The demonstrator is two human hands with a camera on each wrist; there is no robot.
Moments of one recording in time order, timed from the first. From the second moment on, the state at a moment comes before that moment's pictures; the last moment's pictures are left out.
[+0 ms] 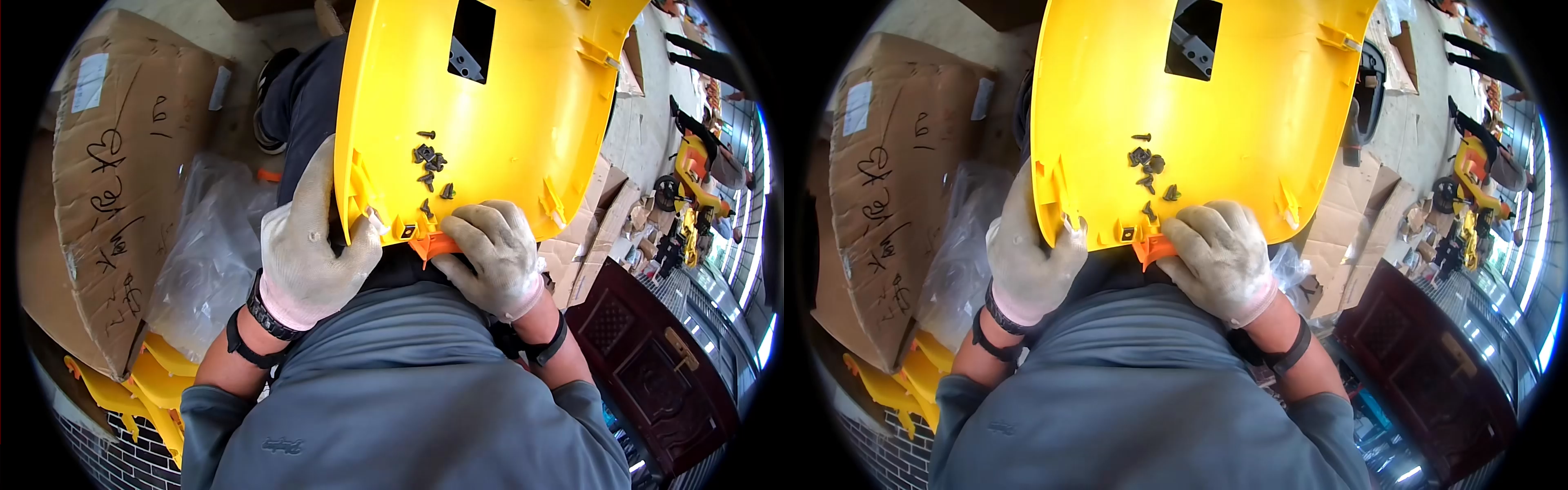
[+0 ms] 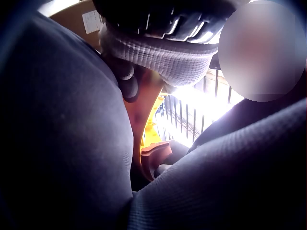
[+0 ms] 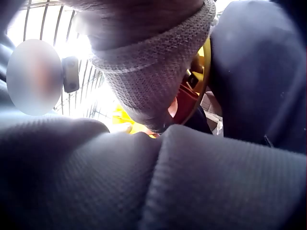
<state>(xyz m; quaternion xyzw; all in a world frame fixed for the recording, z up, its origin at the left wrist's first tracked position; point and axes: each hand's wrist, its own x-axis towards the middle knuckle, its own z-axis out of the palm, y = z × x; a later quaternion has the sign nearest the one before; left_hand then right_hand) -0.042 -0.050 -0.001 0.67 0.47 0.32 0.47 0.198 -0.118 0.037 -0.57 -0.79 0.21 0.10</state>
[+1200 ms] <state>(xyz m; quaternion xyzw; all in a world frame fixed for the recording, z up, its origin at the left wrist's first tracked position) -0.040 -0.050 -0.003 0.66 0.49 0.32 0.47 0.206 -0.111 0.042 -0.59 -0.72 0.35 0.13</state>
